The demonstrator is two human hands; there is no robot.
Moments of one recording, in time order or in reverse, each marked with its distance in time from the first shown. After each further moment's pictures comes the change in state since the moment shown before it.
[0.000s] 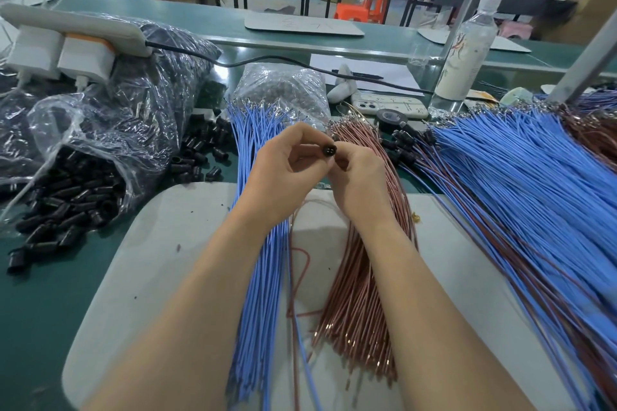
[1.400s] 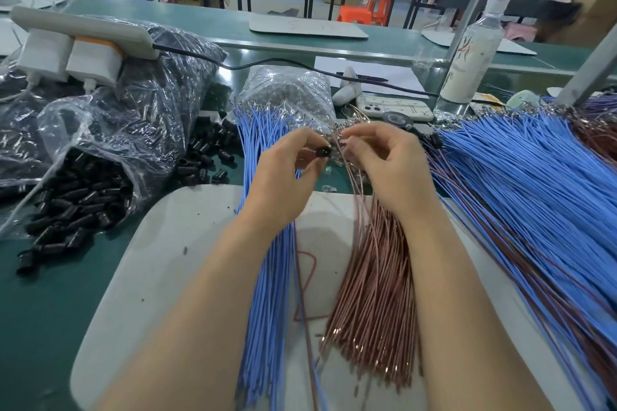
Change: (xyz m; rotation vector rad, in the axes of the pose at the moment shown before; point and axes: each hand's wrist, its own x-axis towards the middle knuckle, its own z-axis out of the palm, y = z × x) left_hand 0.002 -0.005 -0.004 0.381 0.082 0.056; right_hand 0.004 -0.019 -0.040 0.120 -0.001 0.063
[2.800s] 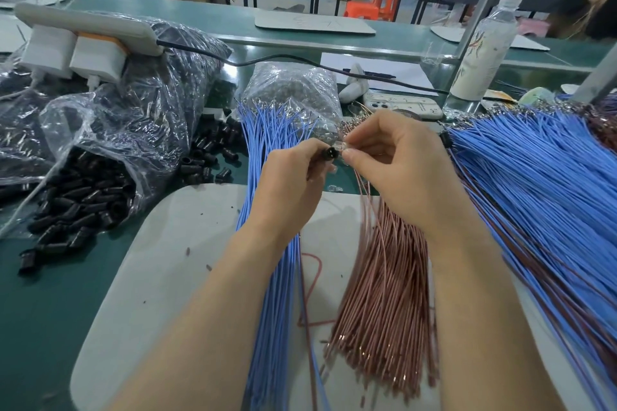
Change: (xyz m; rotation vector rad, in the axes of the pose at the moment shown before) left_hand 0.001 -0.011 0.010 0.189 0.080 0.004; right_hand -0.013 -0.033 -0.011 -0.121 -0.126 -0.080
